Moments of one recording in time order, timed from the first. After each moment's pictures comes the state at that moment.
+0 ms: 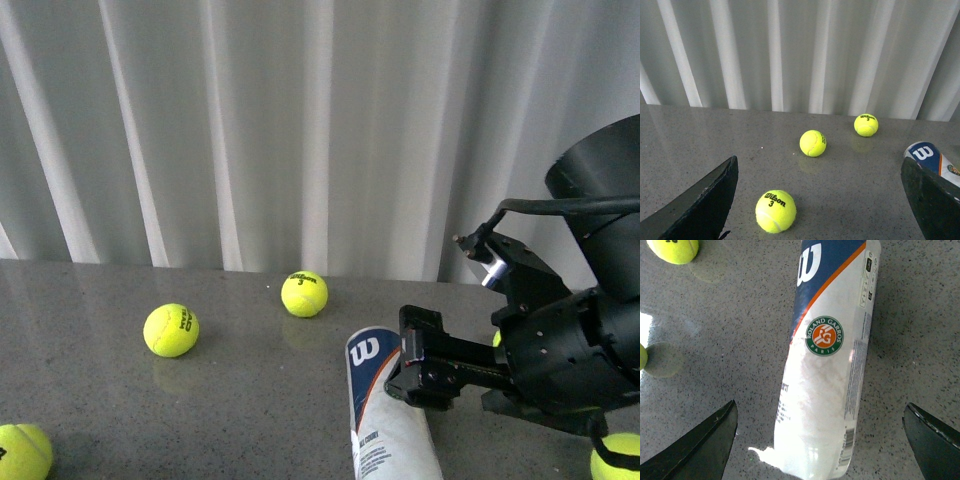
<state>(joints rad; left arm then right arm) 0.00 0.00 0.02 0.00 0.00 0.00 0.31 1.79 0.93 -0.02 -0.25 0.32</state>
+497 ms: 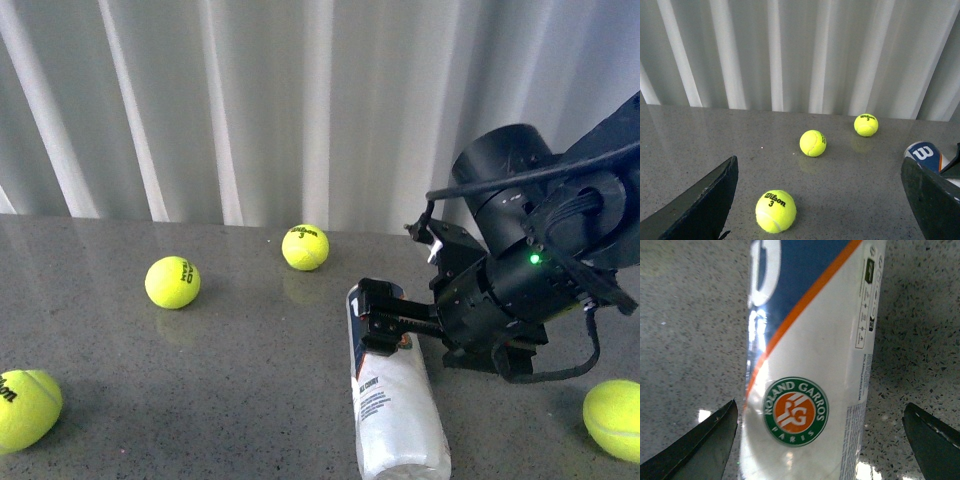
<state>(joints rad) 0.00 0.00 0.02 0.00 0.00 0.00 0.32 2.11 1.21 -0.12 -0.21 0.33</state>
